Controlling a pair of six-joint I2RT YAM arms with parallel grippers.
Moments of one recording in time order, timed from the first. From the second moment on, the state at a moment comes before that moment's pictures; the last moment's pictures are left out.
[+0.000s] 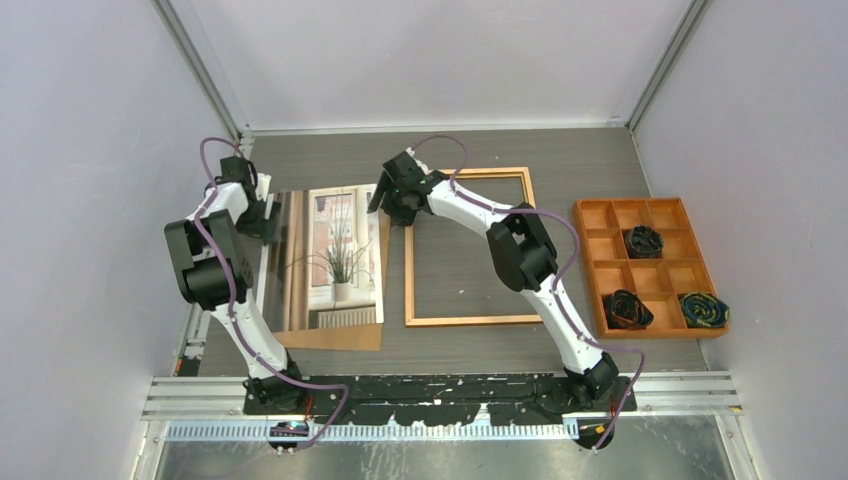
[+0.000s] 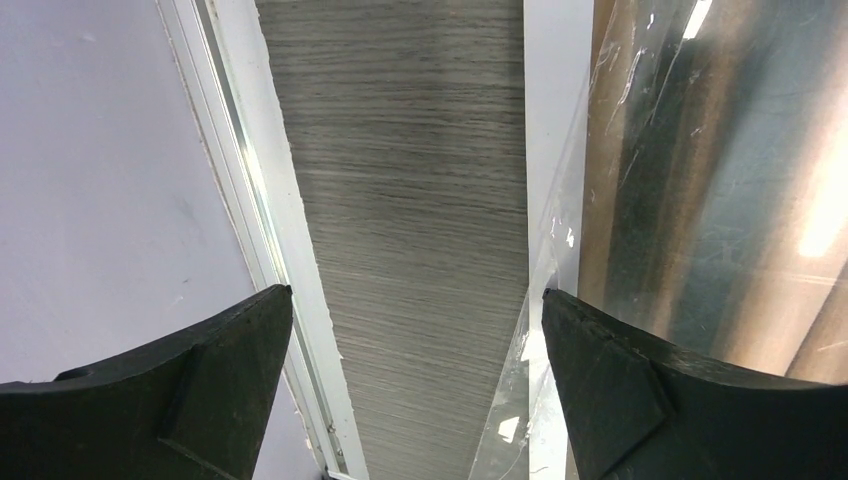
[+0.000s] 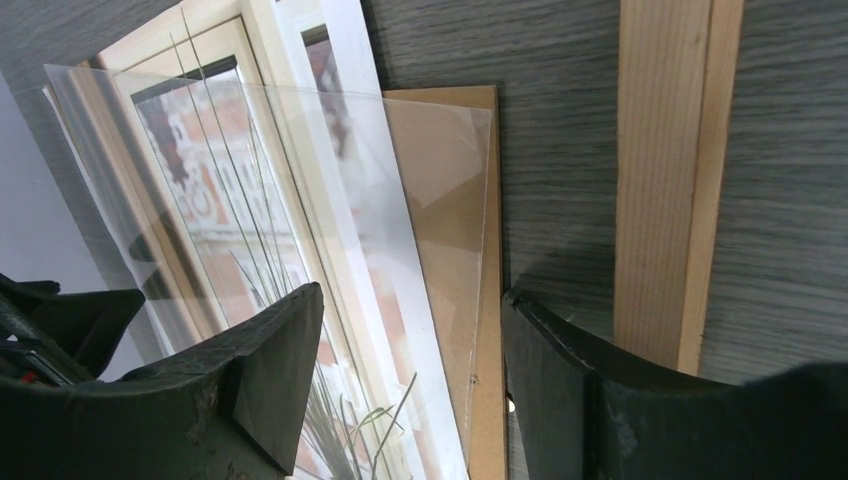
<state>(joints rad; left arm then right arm) 0.27 1.93 1.36 -0.59 -0.20 0.41 0.72 2.47 2.10 -0.48 -0.03 0.99</state>
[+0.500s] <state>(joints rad) 0.27 1.93 1.36 -0.57 -0.20 0.43 0.72 2.47 2.09 -0.48 -0.03 1.00</state>
